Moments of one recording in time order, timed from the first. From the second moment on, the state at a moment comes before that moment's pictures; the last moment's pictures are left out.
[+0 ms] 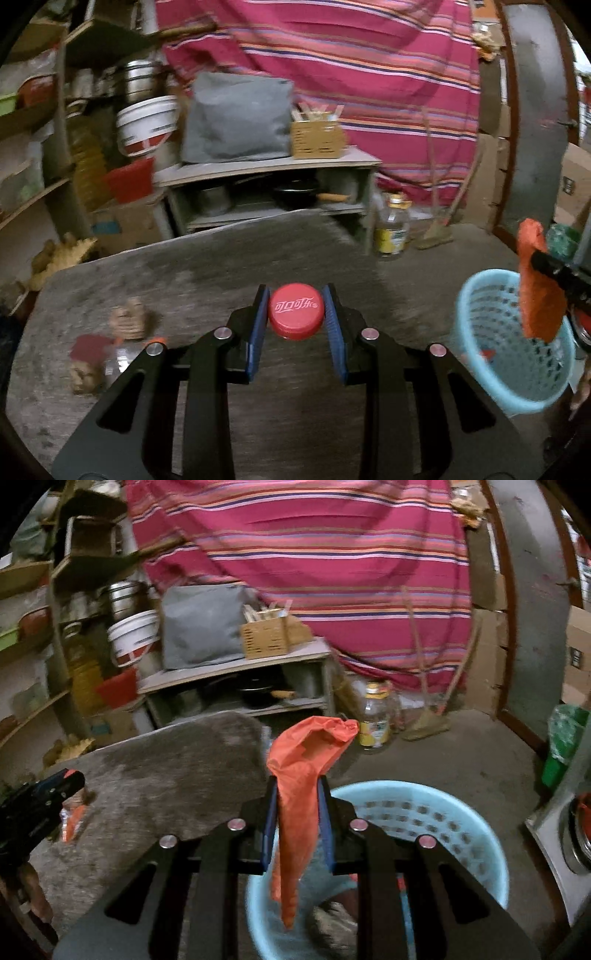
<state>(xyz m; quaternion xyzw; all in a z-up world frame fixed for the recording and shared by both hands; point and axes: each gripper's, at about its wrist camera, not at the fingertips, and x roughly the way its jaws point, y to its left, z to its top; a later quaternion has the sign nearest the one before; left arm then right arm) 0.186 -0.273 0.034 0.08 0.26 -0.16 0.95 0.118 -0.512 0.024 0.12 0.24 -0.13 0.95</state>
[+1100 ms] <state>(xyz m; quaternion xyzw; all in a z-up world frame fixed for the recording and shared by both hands) 0.151 -0.384 0.022 0.10 0.24 -0.22 0.94 0.101 -0.584 -0.016 0.14 0.29 -0.18 0.93</state>
